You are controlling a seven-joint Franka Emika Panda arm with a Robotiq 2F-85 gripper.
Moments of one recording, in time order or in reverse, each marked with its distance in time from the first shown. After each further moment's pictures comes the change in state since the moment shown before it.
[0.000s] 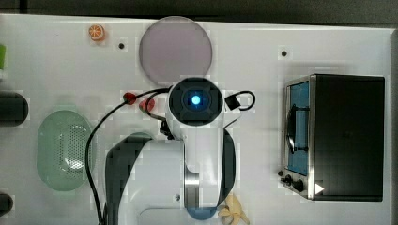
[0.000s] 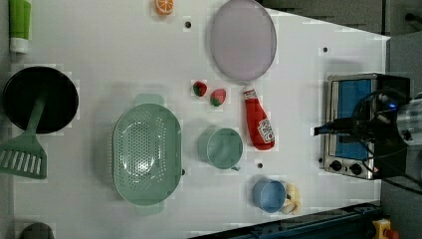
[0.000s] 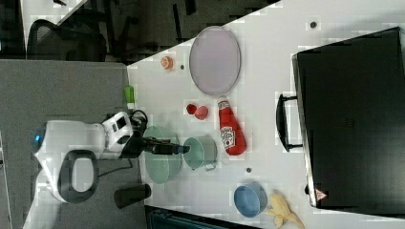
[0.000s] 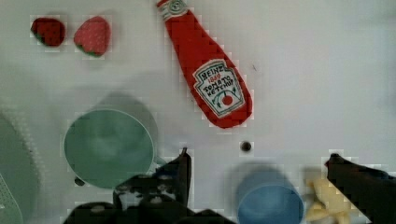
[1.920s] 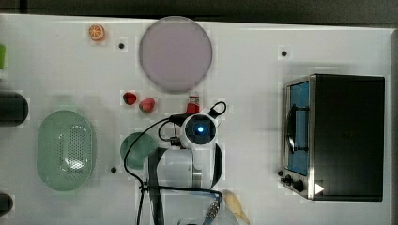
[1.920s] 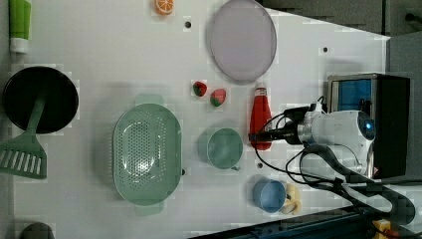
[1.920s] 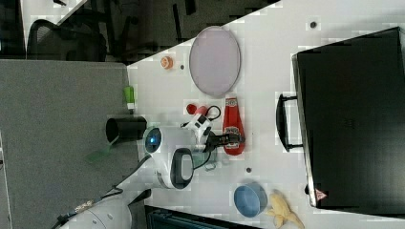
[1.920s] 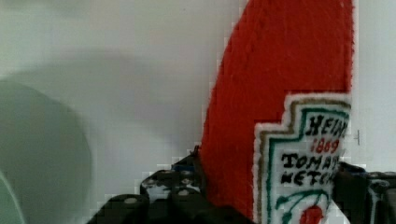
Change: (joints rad) arm 0.000 0.469 -0.008 -0.270 -0.028 0.780 -0.356
